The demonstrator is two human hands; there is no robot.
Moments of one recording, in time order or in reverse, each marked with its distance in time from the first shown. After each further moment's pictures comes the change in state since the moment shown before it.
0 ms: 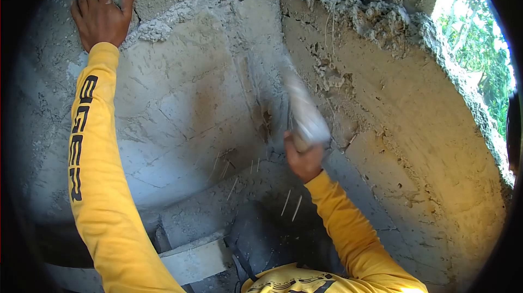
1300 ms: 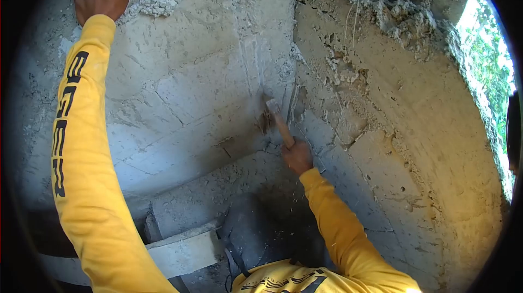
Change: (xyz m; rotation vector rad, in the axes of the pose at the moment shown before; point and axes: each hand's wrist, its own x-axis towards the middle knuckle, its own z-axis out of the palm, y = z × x) left_hand -0.005 0.015 -0.020 0.201 -0.276 -0.079; right_hand -0.057 0.100 0.024 -0.433 -0.357 0.401
